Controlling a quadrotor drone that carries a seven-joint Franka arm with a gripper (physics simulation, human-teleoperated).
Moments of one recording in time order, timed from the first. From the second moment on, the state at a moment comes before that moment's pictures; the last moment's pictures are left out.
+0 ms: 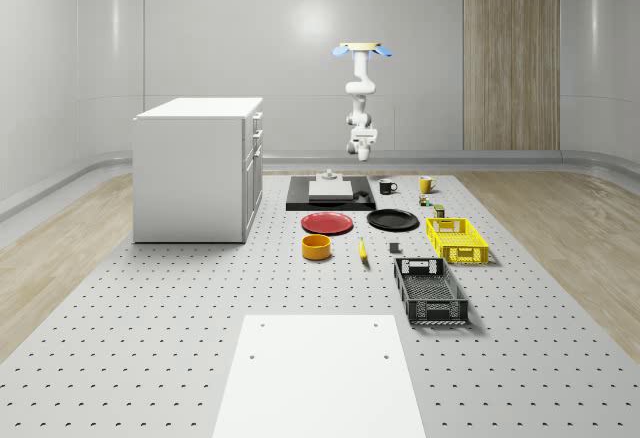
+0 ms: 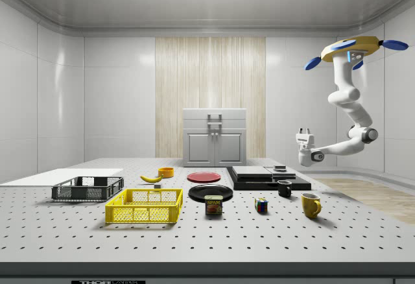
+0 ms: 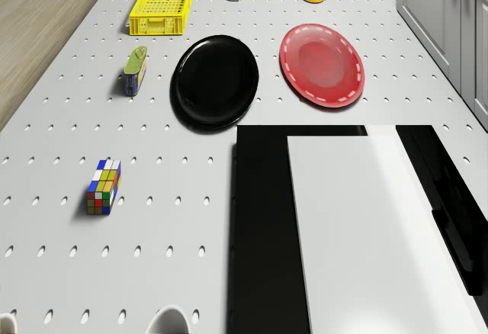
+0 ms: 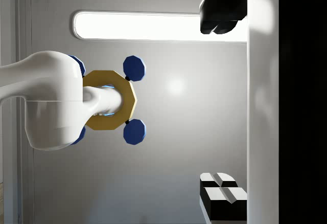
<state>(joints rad) -0.01 -0.71 0.01 -2.05 0.00 1.38 0.78</state>
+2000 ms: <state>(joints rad) -0.76 -0.94 1.12 -2.85 -1.86 1.25 1.38</state>
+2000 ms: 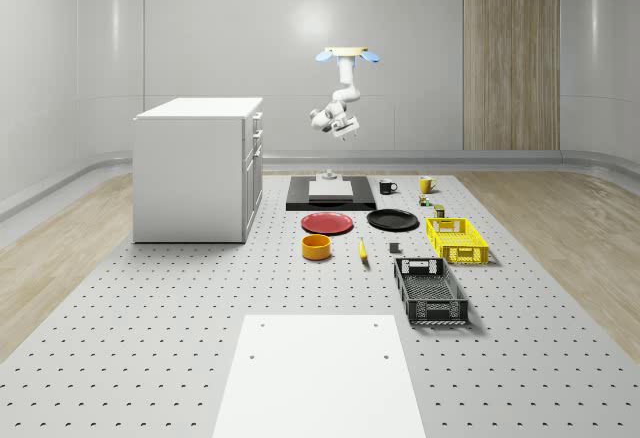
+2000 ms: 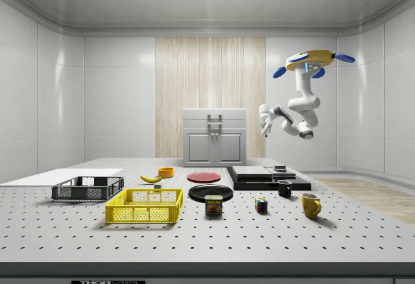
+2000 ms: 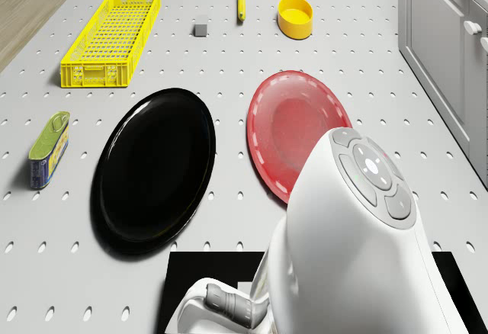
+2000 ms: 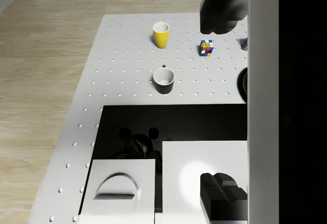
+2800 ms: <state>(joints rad) -1.03 -1.07 1.26 -2.90 -1.98 1.17 1.57</state>
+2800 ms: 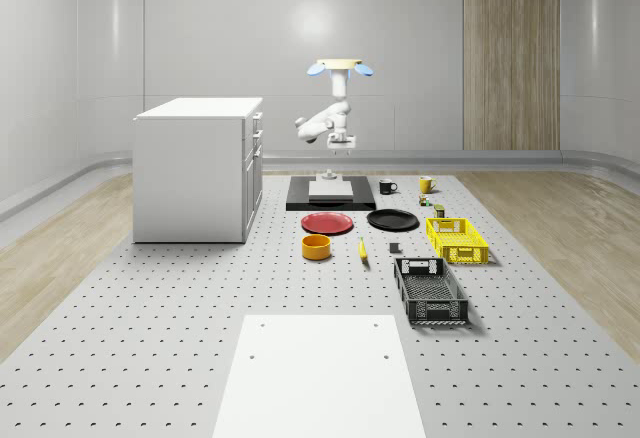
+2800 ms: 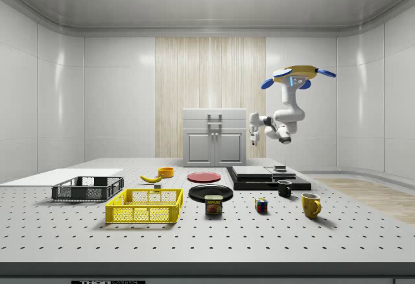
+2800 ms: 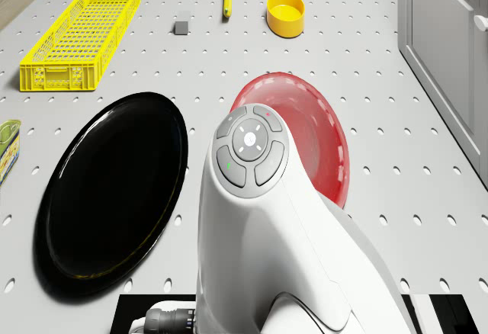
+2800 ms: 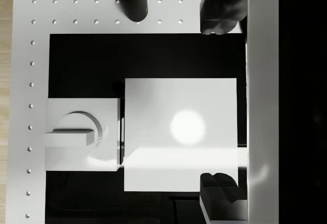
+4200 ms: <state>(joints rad) -1.09 -1.22 1.31 -2.89 -1.91 1.29 1.62</state>
